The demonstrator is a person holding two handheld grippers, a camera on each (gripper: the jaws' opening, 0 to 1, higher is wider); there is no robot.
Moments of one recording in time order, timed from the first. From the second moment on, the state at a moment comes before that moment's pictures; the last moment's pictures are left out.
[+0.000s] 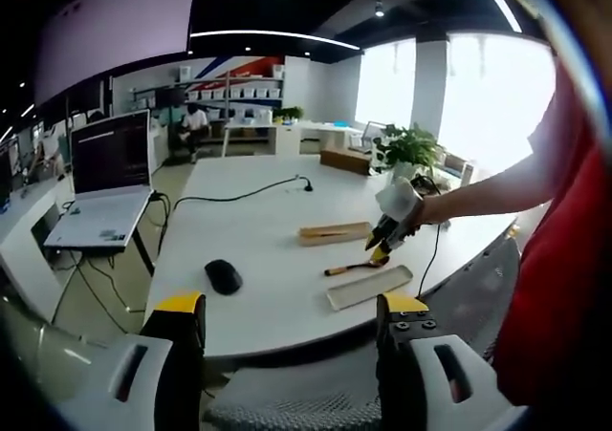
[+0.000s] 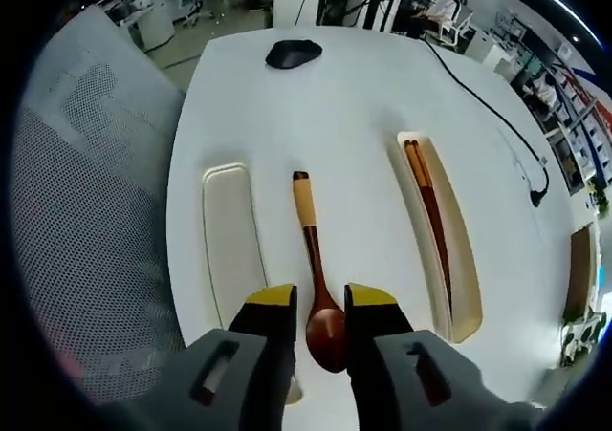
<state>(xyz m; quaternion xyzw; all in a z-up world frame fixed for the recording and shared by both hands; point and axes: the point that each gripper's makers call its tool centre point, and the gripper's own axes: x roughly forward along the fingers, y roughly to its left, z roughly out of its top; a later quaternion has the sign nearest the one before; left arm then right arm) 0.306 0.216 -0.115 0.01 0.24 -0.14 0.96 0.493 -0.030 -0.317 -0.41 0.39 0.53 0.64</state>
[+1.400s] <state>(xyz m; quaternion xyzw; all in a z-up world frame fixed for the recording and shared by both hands) 0.305 0.227 -0.110 0.01 0.24 -0.13 0.96 0.511 -0.025 -0.363 -0.42 0.44 0.53 0.59</state>
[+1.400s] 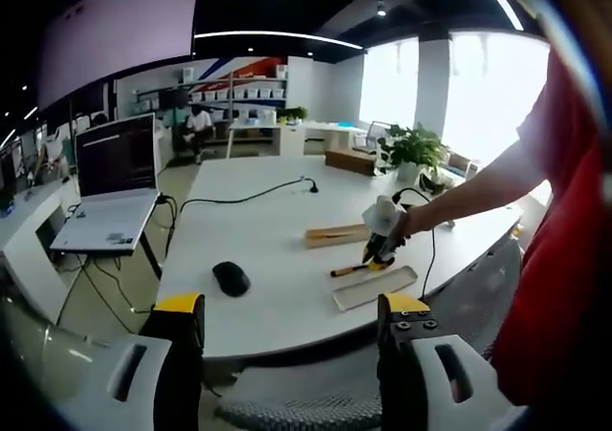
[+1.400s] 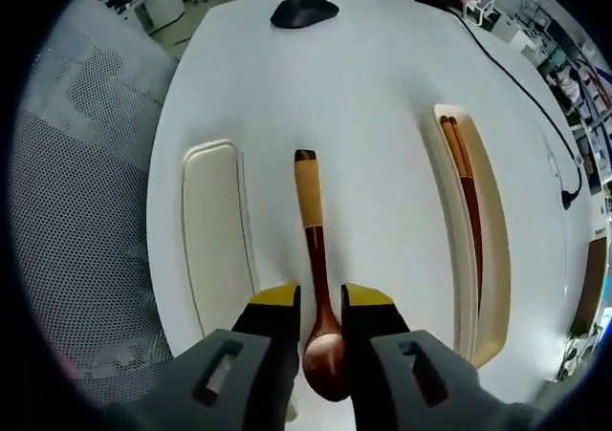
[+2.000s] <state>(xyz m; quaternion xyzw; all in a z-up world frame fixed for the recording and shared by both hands) 0.300 0.227 -0.114 0.01 0.24 -0.13 0.96 0.512 -0.027 -0.368 -0.42 0.44 0.53 0.59</state>
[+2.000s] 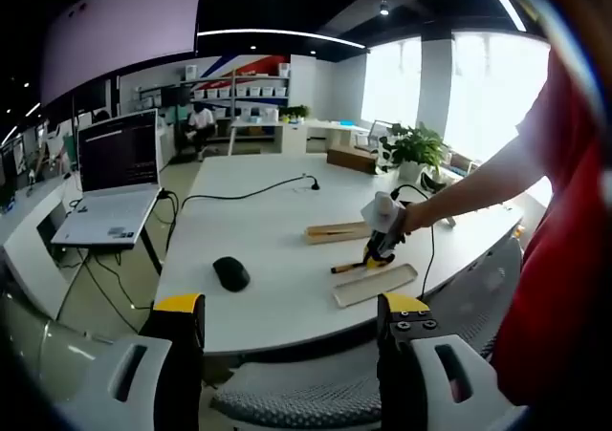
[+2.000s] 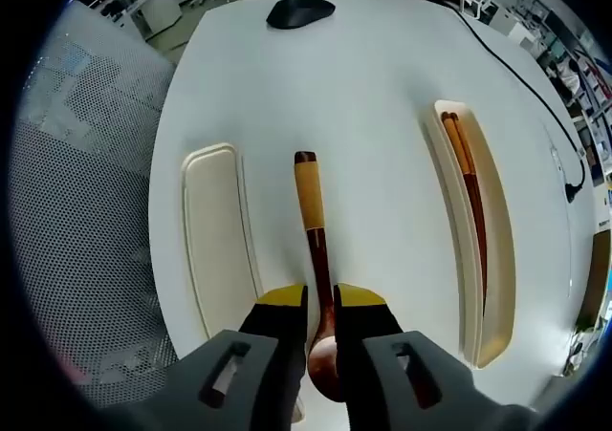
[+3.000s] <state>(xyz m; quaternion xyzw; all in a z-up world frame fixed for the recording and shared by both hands) 0.300 0.226 -0.113 0.00 0.24 -0.13 0.96 0.510 -0.033 -0.353 -0.43 0.43 0.53 0.59</state>
